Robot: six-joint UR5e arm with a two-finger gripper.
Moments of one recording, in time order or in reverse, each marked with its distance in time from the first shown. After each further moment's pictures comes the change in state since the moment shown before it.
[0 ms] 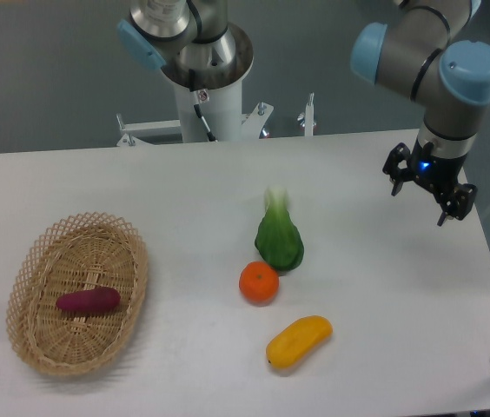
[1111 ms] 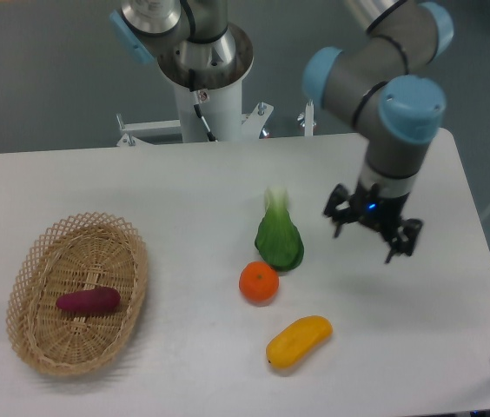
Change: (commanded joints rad) arm -0.313 -0.023 0.028 0.014 -0.095 -0.599
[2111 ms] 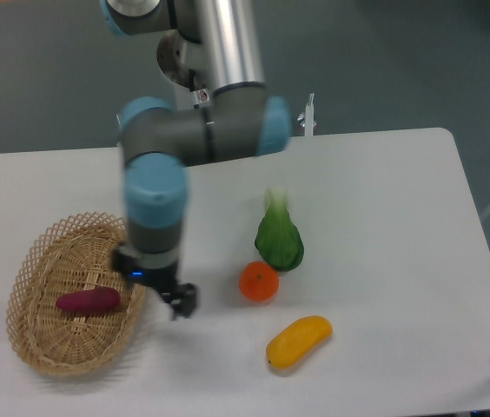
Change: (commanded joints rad) arm -0.519 -0.090 0.022 0.005 0.009 -0.327
